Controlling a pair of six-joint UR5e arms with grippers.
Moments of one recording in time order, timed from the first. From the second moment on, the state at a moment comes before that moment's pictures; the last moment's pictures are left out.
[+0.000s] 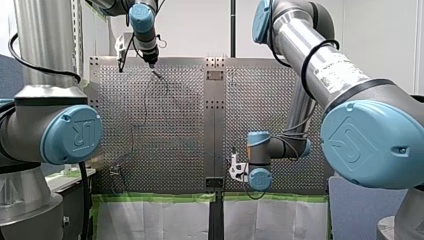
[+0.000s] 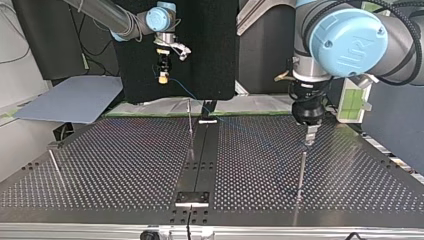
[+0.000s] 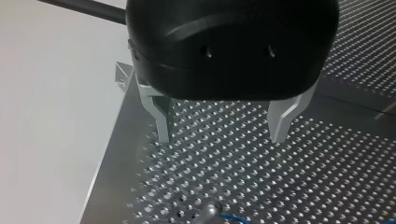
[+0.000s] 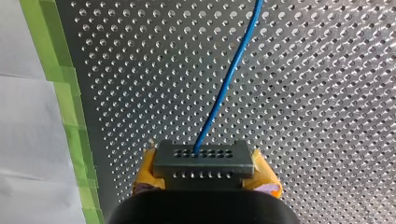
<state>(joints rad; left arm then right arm) -0.25 -1.47 -1.58 -3.50 -1.94 -1.73 2.20 -0.78 1.99 -1.13 1.94 1.59</state>
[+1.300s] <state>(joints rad) -0.25 -1.47 -1.58 -3.59 -2.08 -1.72 2.20 -0.78 1.99 -1.12 1.94 1.60</state>
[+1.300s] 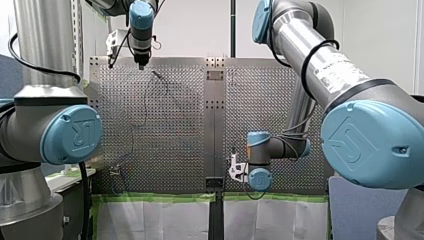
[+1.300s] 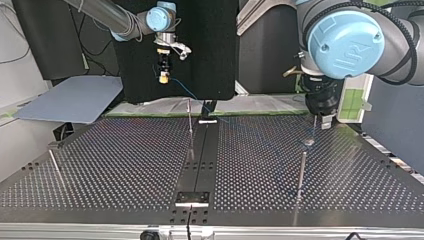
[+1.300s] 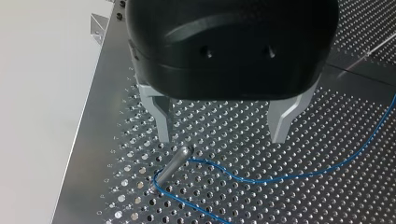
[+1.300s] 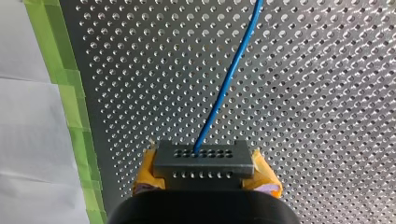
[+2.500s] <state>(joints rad) -0.34 -1.55 -1.58 -3.40 -1.98 -1.46 2.20 -0.78 1.99 -1.13 1.91 1.62</state>
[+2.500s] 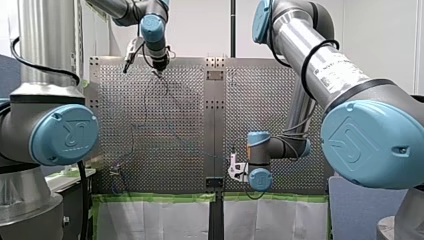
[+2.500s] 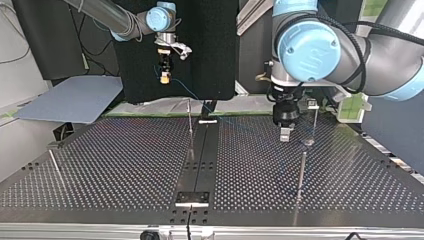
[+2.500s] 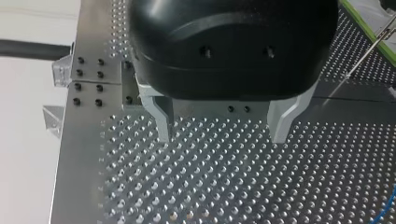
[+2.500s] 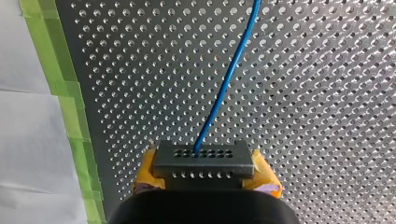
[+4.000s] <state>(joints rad) -0.45 -1.91 -1.45 -3.08 -2.33 -1.09 2.20 -0.78 1.99 -1.14 1.91 1.62</state>
